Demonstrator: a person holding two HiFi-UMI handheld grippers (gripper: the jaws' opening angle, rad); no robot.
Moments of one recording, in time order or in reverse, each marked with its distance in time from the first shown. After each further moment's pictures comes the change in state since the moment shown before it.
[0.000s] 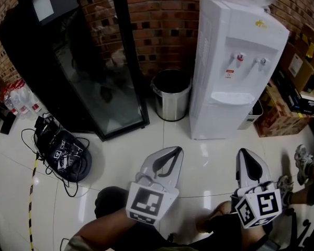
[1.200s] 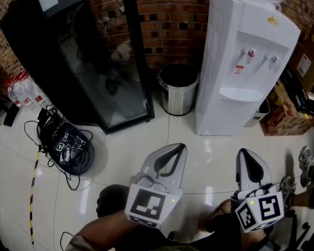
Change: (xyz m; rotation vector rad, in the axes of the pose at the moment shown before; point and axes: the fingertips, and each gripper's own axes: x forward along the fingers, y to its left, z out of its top) left arm -0.010 0.008 0.011 -0.035 -0.016 0.050; right arm 0.007 0.024 -0.001 0.021 0.007 0.068
